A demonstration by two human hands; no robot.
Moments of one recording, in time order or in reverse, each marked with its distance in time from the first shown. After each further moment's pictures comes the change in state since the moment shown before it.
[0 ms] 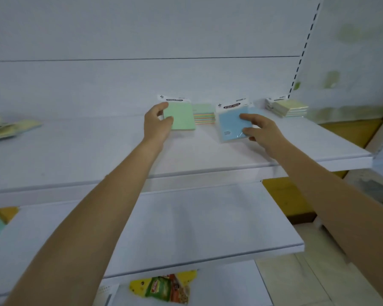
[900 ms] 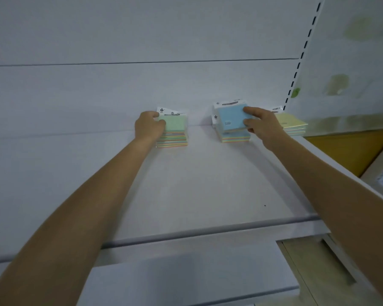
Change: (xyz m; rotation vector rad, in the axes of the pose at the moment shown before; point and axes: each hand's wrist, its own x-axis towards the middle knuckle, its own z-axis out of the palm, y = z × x) left_hand 0.112 -0.022 0.118 0.556 -0.065 -0.053; right_hand 0.165 0.041 -0.061 0.010 0.097 0.043
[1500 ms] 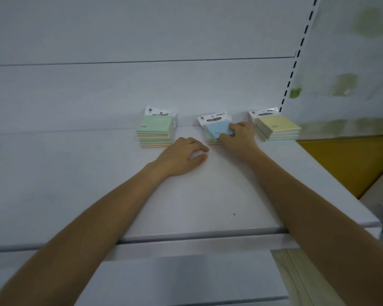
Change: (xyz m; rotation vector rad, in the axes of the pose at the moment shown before) left_hand -0.060 0.020 0.075 0.403 -0.414 0.584; right_hand -0.005 0.023 0.009 -0.557 -0.115 -0.073
